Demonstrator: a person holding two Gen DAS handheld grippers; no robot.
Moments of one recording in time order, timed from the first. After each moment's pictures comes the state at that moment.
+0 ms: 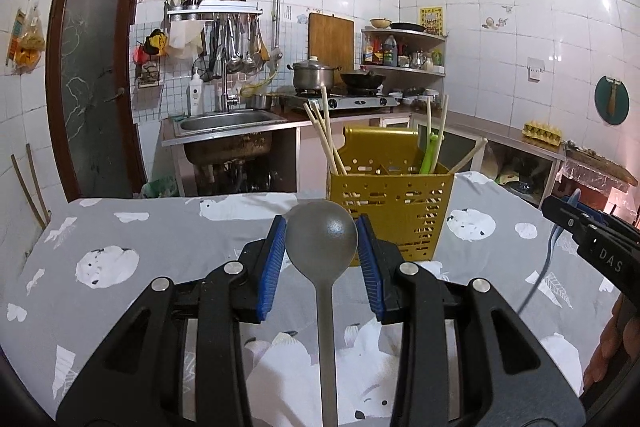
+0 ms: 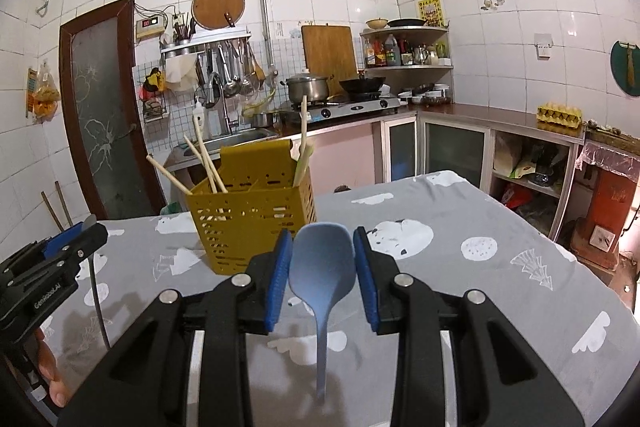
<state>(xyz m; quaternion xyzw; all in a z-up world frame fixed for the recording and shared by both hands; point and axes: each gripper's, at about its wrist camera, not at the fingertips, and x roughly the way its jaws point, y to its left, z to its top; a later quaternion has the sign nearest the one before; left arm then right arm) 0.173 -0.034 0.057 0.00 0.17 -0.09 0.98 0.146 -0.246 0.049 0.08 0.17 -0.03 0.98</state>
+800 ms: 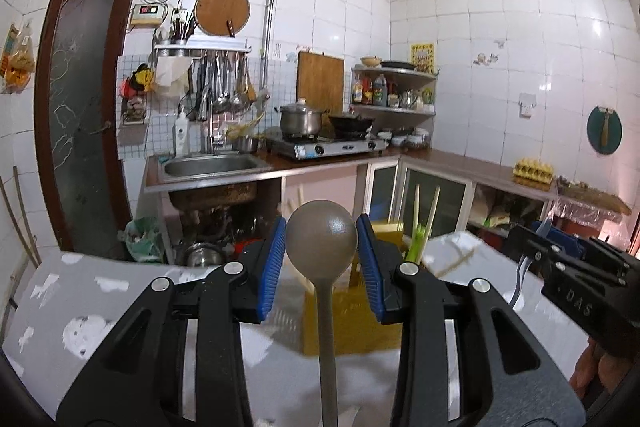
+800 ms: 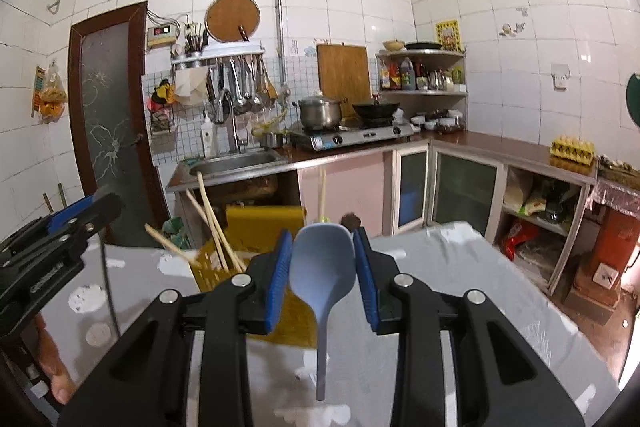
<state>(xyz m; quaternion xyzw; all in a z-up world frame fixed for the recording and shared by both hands) 0.226 -0.056 0.135 -0.01 0.11 -0.11 0.99 0.196 -0.241 0.117 0.05 0.14 -0.02 0.99</state>
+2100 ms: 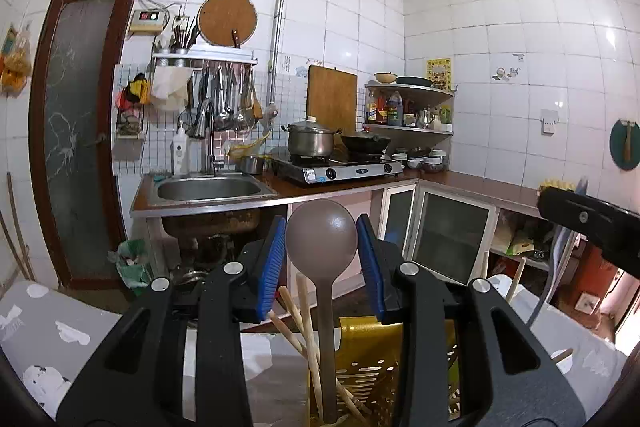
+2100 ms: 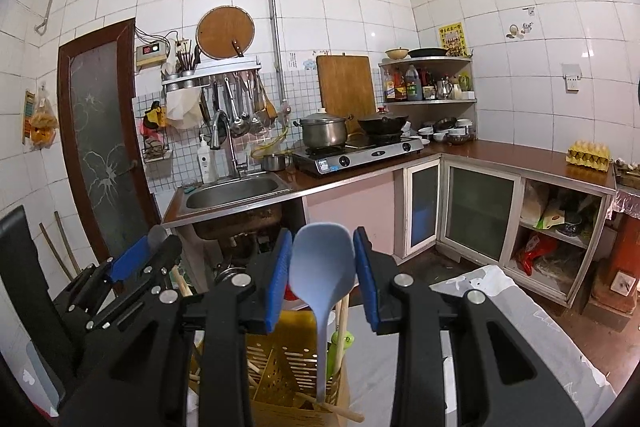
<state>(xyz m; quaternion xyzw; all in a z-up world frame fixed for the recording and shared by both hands) 0.359 -0.075 0.125 -0.02 0.07 -0.09 0.99 0.318 -0.241 0.150 0.08 0.12 -0.01 0.99</state>
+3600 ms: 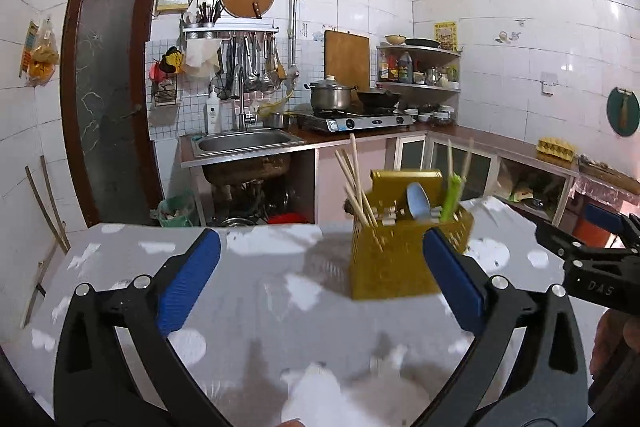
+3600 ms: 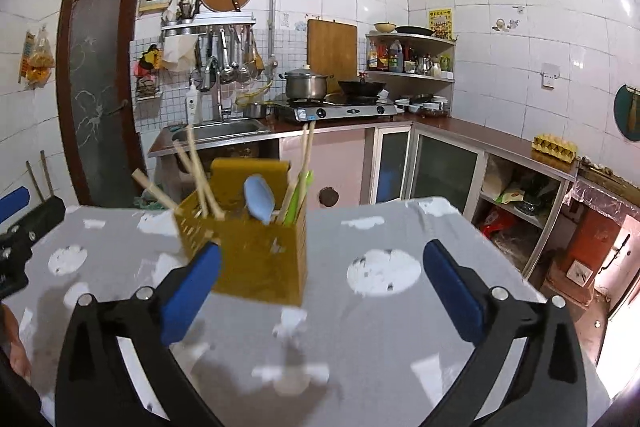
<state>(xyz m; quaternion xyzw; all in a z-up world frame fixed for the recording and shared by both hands) 0.169 -0.008 0.093 0.01 0.15 -0.06 0.99 0.169 -0.228 0.081 0.02 0.19 -0.05 0.98</state>
